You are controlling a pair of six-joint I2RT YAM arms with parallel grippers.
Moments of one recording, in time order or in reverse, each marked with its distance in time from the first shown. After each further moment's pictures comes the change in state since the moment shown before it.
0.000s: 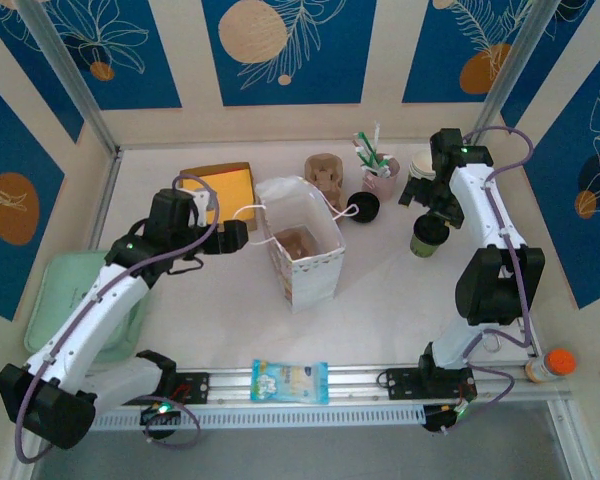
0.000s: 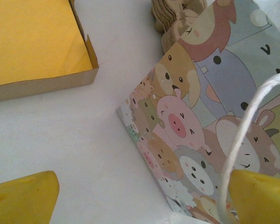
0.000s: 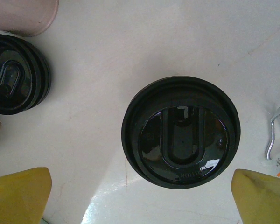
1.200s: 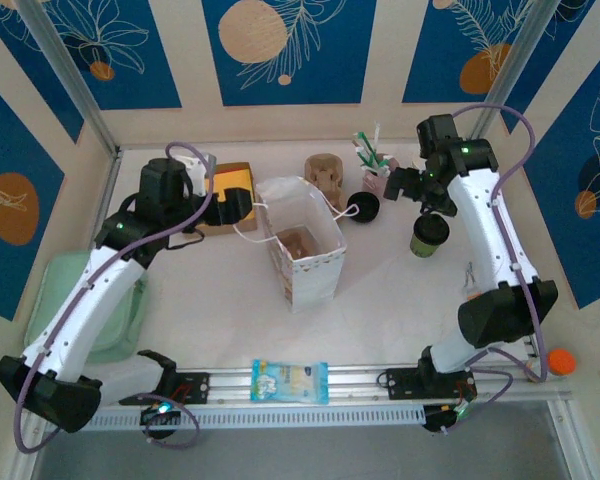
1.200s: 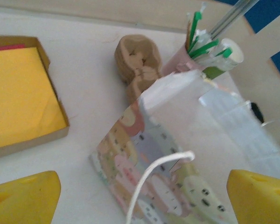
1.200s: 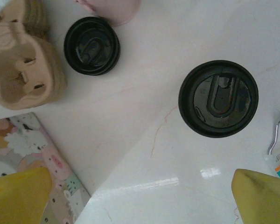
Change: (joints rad) left arm -0.007 0.084 0.242 -0.006 0.030 0.010; right arm 0.156 -0.126 0.142 -0.133 -0.002 -0.037
